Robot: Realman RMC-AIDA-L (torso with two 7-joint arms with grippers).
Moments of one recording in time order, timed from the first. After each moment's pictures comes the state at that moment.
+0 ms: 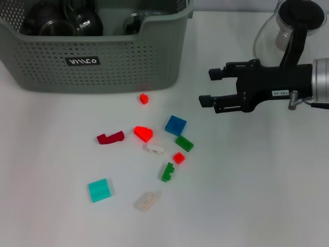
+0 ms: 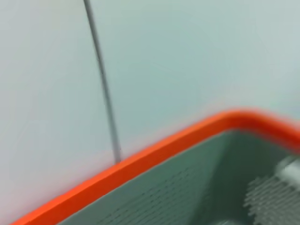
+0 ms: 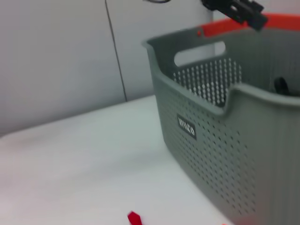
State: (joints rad) left arm -0.74 -2.07 0.79 1.28 2.57 1.22 -2.24; right arm 0.67 2.07 -0.96 -0.66 -1.95 -1.43 1.44
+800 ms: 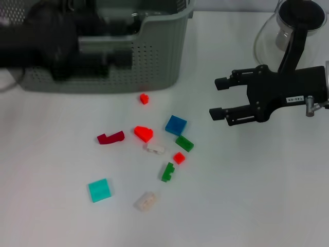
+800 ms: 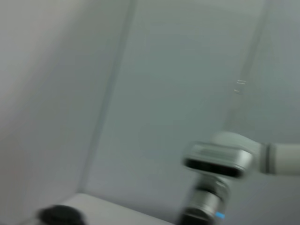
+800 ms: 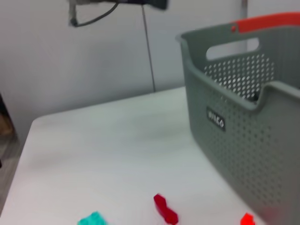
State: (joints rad) left arm -0.49 -2.05 0.61 1.03 1.79 2.00 -1.71; right arm 0.70 2.04 -0.89 -0.66 -2.04 -1.56 1.41
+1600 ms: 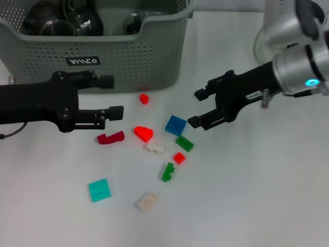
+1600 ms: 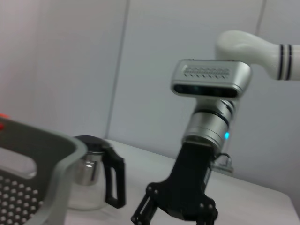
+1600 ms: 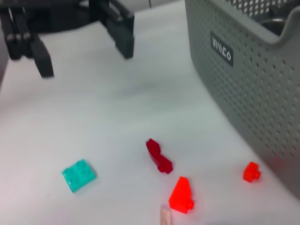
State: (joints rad) left arm -0.40 -2.07 0.60 0.86 1.96 1.88 -1.40; right arm 0.87 2.09 -1.06 -0.67 -2.26 -1.40 1.68
